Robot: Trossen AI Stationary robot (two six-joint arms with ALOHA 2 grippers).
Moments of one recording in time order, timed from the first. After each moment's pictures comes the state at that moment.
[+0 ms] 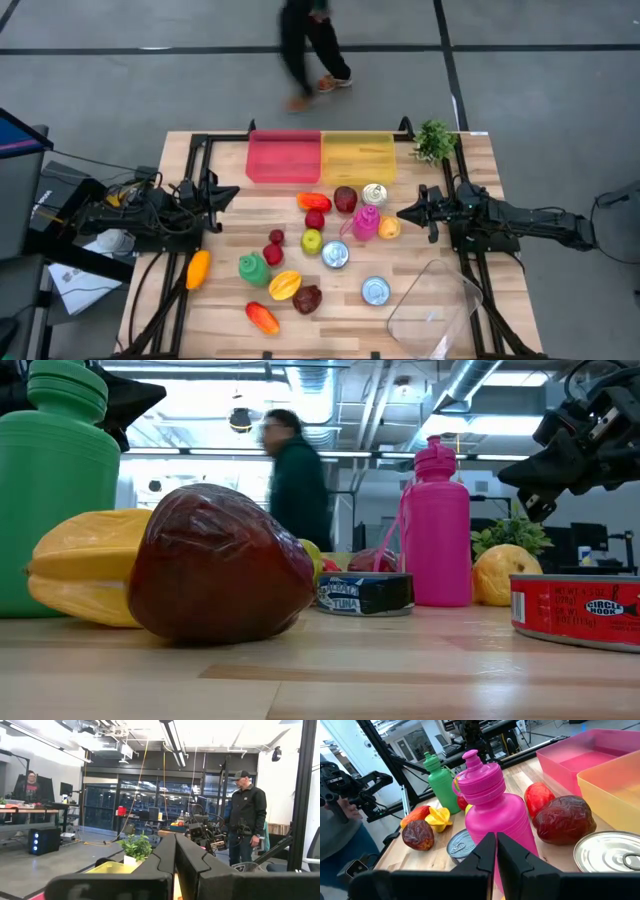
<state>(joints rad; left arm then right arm) -0.02 0.00 0.01 0.37 -0.31 0.00 -0.21 0.18 0.02 0.01 -0.24 0.34</state>
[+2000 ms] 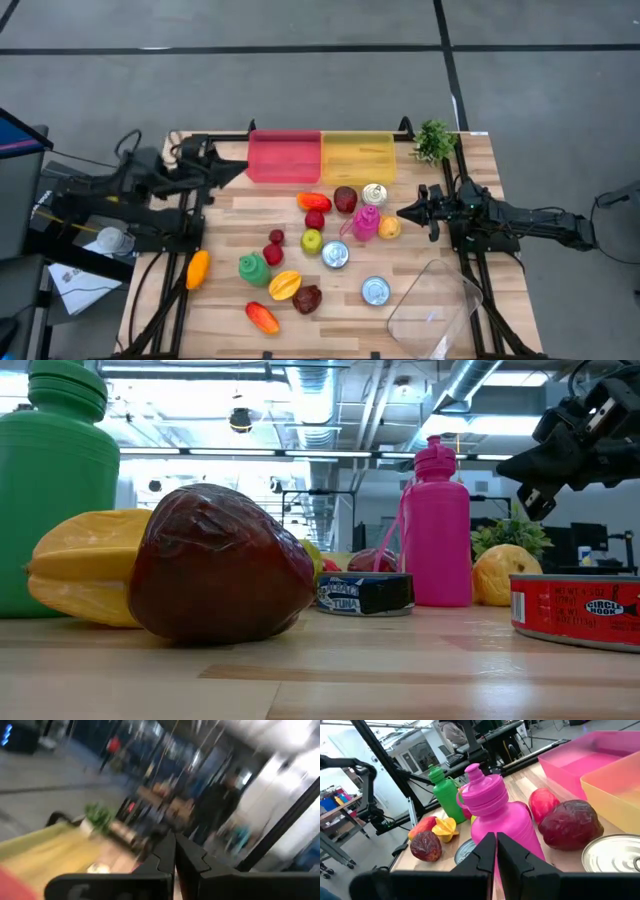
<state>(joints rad) -0.02 0.70 0.94 -0.20 -0.27 -0.53 -0.21 0.18 0.02 0.06 -0.24 0.42</state>
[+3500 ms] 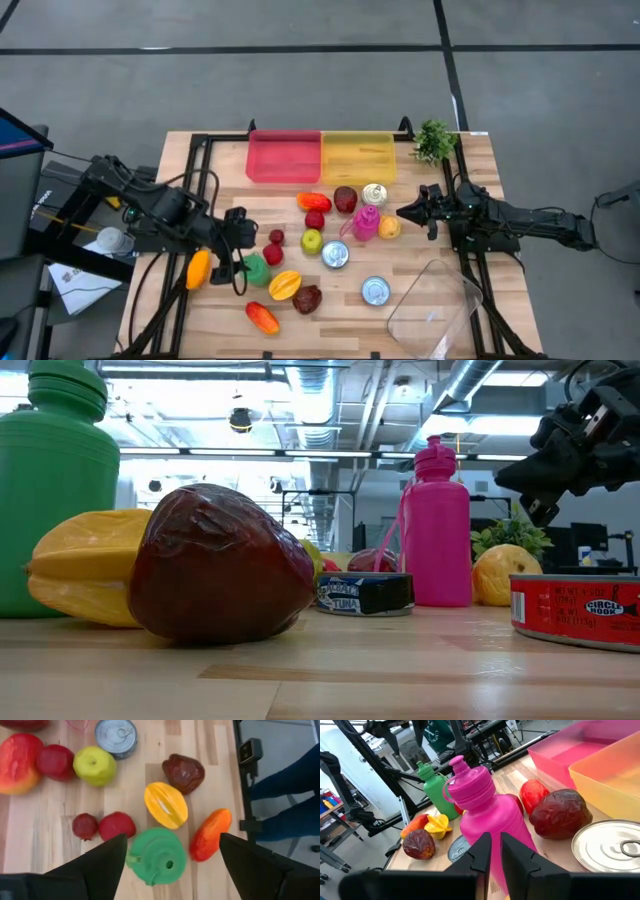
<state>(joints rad) -0.46 1.22 1.31 -1.09 -0.11 -0.44 -0.21 0.18 0.02 0.01 -0.20 0.45</state>
